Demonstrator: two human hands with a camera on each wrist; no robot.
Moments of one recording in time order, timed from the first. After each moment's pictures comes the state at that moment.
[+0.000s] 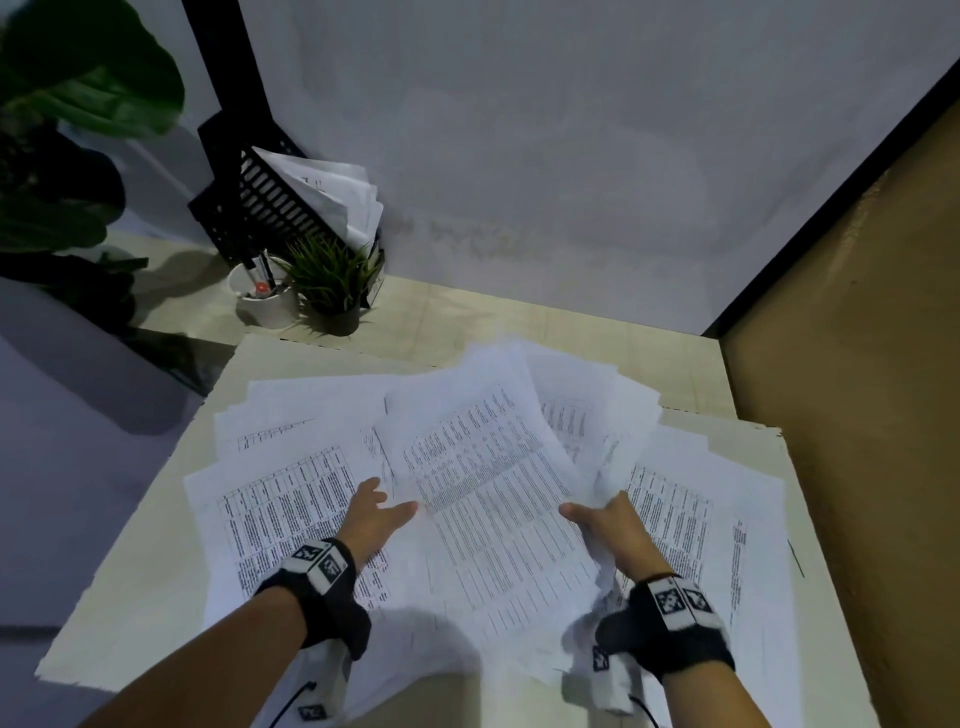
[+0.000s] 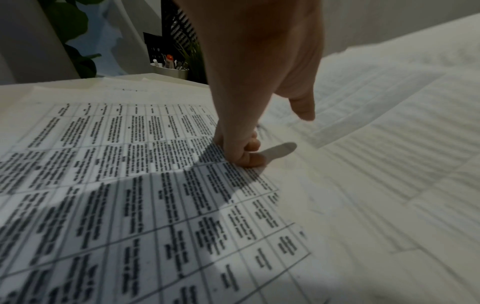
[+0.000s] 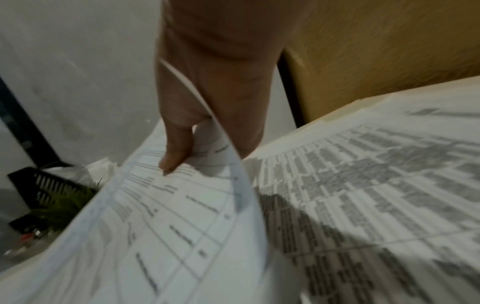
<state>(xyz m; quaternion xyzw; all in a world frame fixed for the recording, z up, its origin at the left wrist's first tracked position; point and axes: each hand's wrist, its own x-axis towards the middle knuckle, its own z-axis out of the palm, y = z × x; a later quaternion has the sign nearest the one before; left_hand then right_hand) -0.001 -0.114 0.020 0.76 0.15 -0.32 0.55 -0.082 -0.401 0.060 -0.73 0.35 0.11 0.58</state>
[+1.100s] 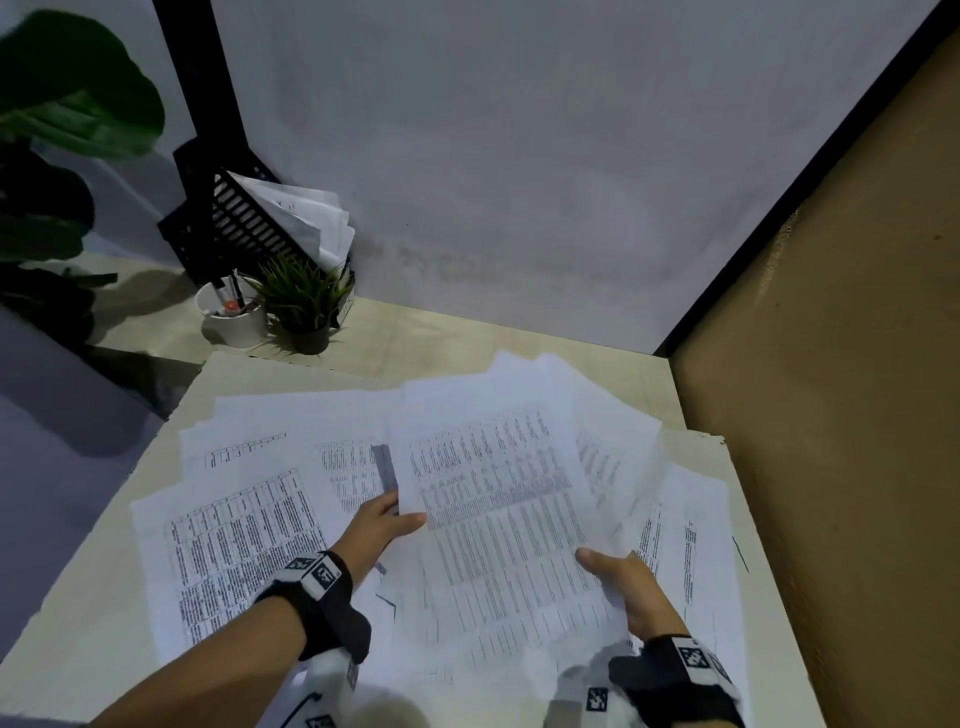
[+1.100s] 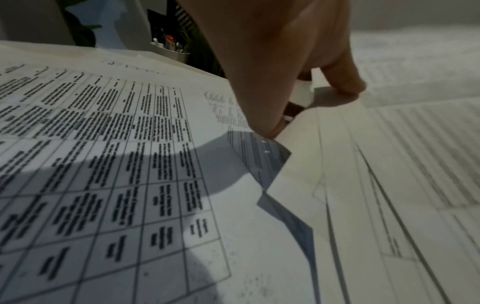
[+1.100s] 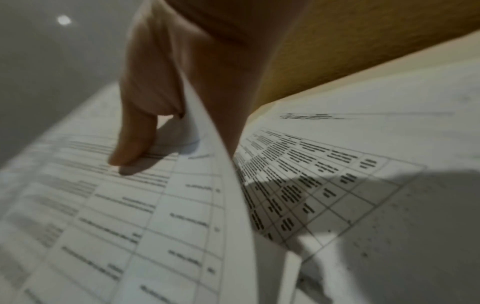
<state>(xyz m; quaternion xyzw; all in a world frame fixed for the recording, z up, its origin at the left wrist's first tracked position) -0.019 -0.143 0.048 0.62 0.04 -0.37 0.69 -0.154 -0.412 0.085 -0.64 0.41 0.10 0.65</state>
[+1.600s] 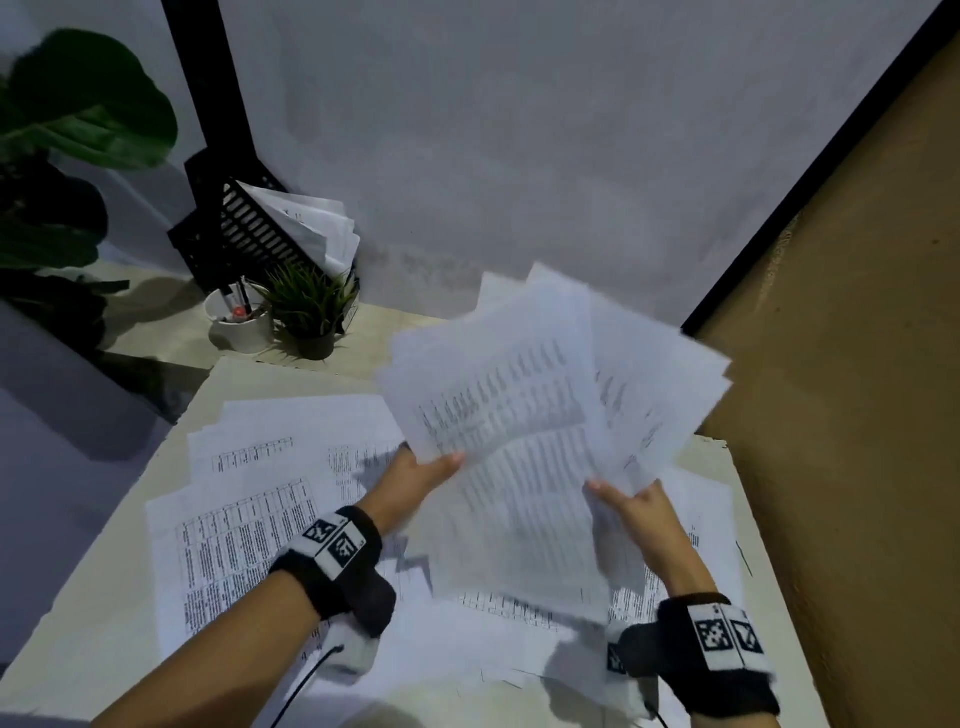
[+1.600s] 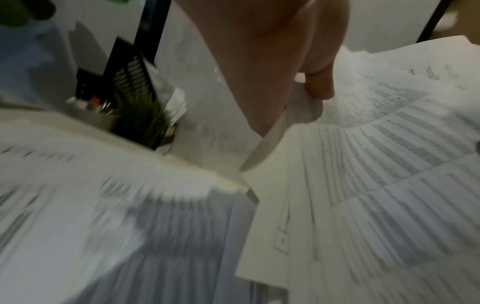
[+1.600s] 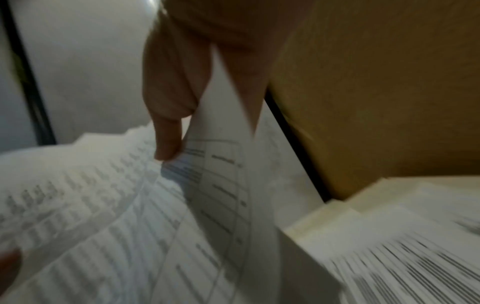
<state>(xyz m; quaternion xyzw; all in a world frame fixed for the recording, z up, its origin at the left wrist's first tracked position) -0.006 -0.175 0.131 0.63 -0.09 -0.29 0.71 -0.117 -0.408 0.158 -0.75 0.26 -0.06 0.60</state>
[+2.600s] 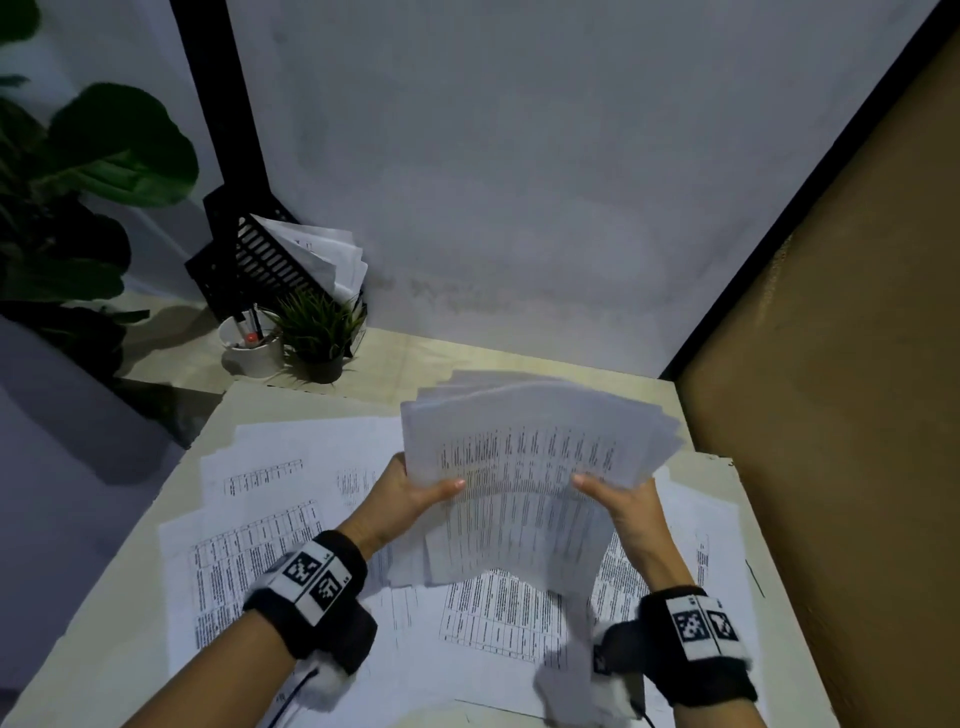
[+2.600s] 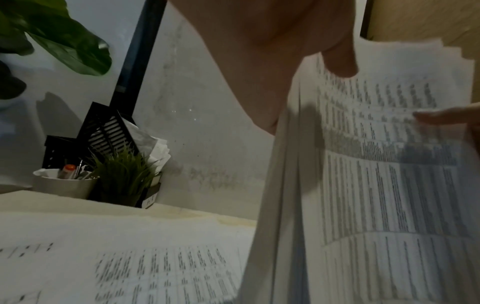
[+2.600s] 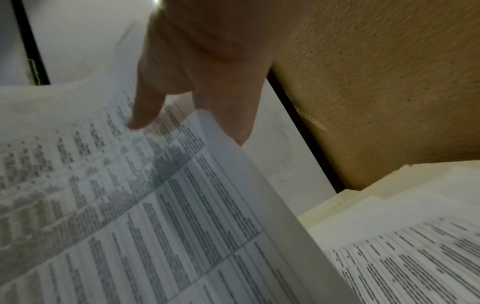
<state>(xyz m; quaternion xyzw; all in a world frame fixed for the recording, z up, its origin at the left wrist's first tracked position) -0.011 -0.155 0.160 0.67 -0.16 -0.25 0.68 -0.097 -0.389 0.171 -0.70 0.17 -0.13 0.68</state>
